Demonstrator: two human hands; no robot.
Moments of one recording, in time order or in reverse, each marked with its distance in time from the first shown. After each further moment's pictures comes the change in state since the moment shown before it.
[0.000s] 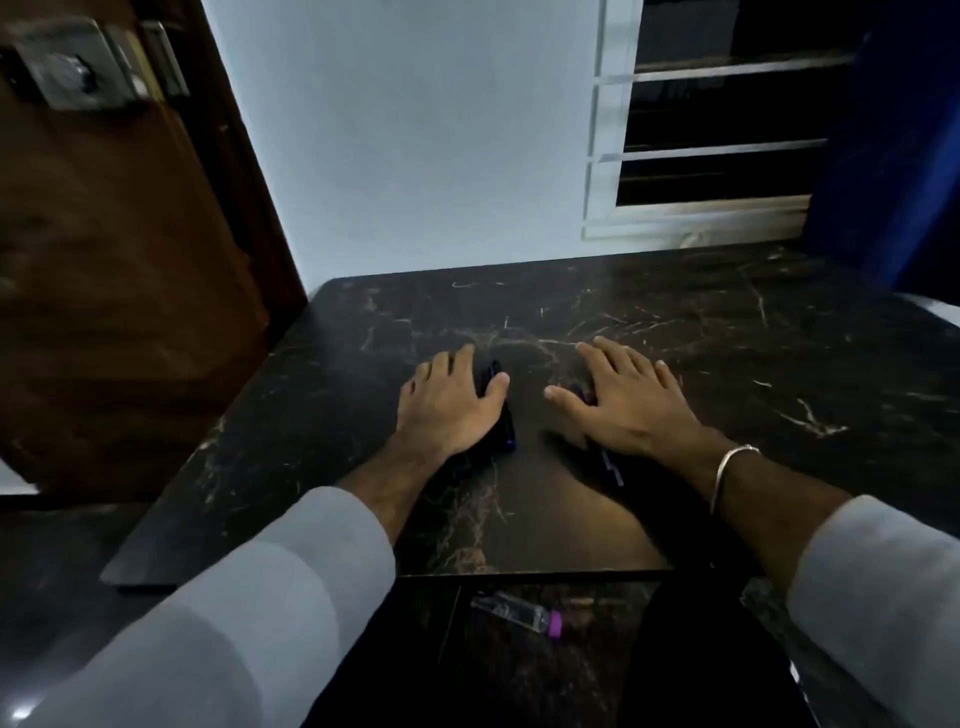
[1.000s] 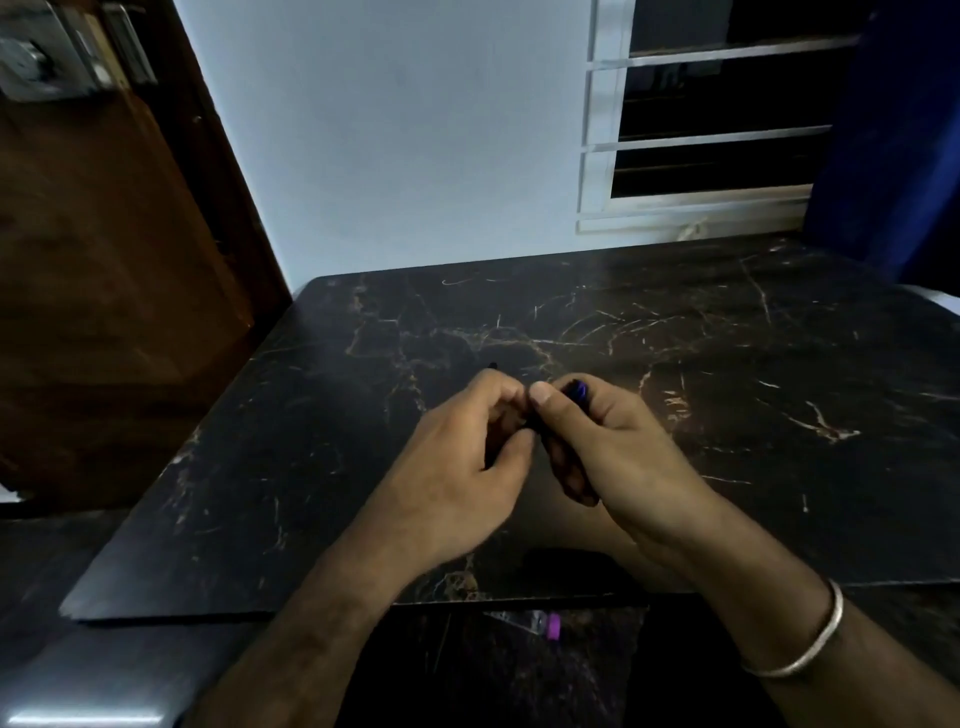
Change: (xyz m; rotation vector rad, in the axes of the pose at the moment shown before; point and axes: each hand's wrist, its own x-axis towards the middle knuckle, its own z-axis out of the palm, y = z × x) left_hand -0.102 0.028 -0.055 -0.475 -0.037 0.338; right_hand -0.075 -0.060 -0.031 1.276 -0.065 -0.009
